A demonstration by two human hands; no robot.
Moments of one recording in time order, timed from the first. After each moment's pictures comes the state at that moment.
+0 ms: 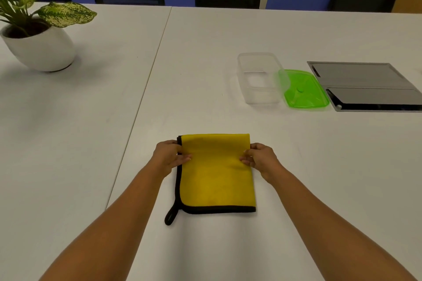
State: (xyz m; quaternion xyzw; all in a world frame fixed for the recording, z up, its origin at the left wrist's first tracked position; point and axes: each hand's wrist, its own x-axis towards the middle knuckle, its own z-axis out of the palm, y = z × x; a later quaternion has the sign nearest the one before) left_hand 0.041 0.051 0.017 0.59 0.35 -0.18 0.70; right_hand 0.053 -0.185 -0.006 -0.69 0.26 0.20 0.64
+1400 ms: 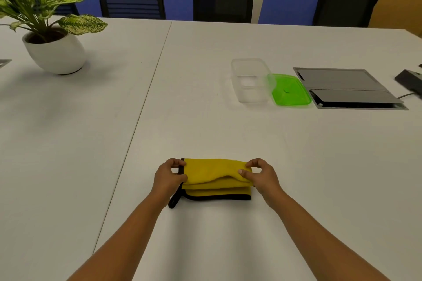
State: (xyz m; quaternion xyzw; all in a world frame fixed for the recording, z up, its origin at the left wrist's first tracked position) left_hand -0.078 0.038 0.002 0.78 0.22 -0.09 0.58; right_hand -0.065 -0.196 -0.001 -0.80 0.17 0.09 0.57
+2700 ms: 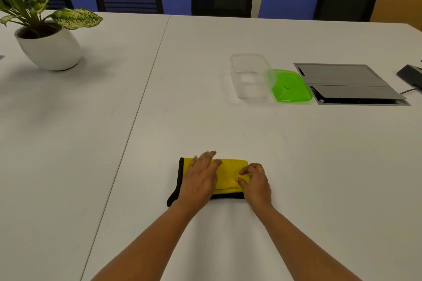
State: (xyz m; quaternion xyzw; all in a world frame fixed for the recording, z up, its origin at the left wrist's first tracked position) left_hand -0.082 -0.022 -0.016 0.97 -0.14 0.06 0.19; right_hand -0.079 -0.178 -0.036 -0.92 0.12 0.02 0.37
